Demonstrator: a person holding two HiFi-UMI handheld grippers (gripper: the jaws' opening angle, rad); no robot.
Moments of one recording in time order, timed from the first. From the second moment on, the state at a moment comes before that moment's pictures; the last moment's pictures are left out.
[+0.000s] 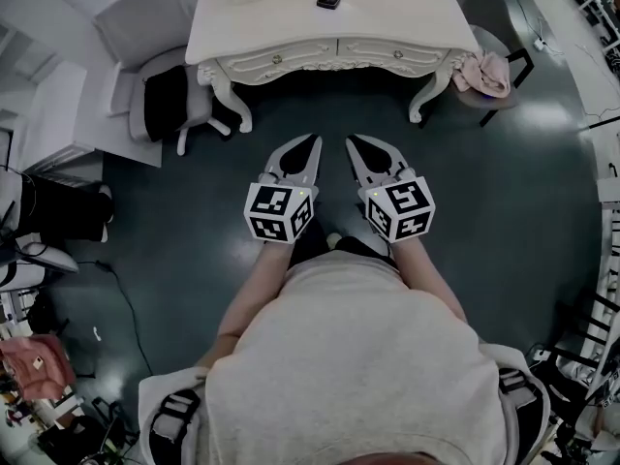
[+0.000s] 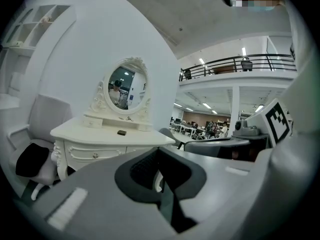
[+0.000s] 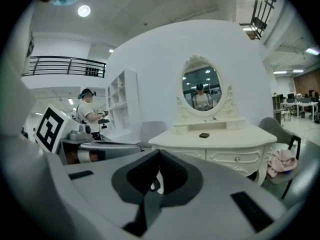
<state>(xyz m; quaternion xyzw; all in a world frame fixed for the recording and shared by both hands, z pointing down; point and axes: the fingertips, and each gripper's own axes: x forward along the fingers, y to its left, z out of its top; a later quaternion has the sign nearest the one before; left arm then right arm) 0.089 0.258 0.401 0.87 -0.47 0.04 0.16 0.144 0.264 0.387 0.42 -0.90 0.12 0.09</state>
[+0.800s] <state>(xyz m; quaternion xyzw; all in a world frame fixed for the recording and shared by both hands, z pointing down) 0.022 0.063 0.388 0.89 -0.43 0.05 0.16 0.084 0.076 0.380 0.46 -0.87 0.11 0.10</state>
